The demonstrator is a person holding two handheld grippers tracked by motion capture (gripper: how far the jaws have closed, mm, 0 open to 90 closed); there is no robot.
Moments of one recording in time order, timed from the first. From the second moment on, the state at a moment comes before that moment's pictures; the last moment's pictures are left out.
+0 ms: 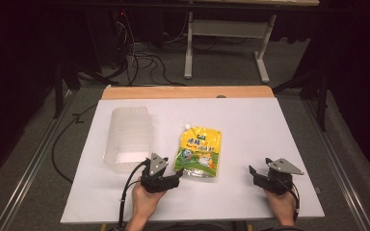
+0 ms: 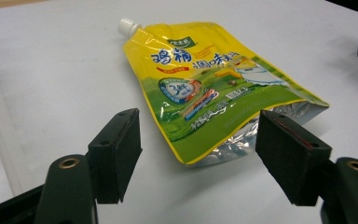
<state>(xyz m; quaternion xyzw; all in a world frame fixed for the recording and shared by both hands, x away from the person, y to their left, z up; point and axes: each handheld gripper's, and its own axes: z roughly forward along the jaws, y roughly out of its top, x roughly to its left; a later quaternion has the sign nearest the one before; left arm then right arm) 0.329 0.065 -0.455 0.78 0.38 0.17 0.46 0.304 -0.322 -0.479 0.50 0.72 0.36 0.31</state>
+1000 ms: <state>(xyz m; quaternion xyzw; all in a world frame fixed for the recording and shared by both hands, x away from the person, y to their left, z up) 0.379 0.033 -0.432 0.79 0.42 0.15 0.43 0.302 -0.322 -0.479 0.50 0.72 0.36 0.31</state>
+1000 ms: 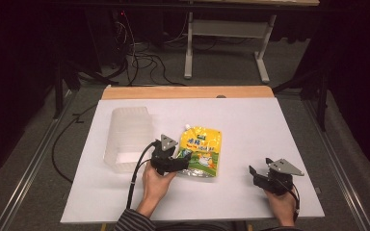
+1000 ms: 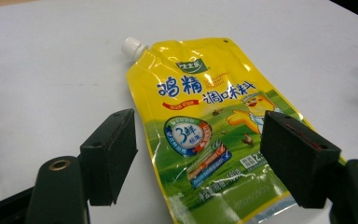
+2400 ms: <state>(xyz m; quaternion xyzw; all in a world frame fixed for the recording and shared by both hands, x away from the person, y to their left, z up) 0.449 -0.009 -0.471 0.82 0.45 0.13 0.33 0.303 -0.320 -0.479 0.50 0.73 0.36 0.31</state>
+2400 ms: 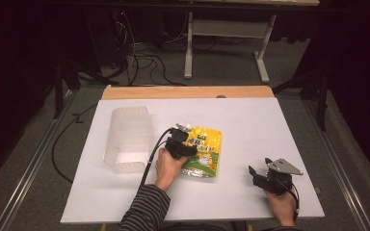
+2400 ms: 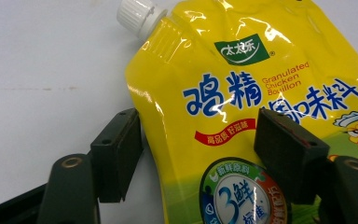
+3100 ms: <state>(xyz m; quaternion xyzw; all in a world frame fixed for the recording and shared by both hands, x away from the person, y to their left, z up) 0.437 -0.011 -0.459 0.84 0.40 0.10 0.36 0.303 -0.321 -0.479 0.50 0.73 0.36 0.31</state>
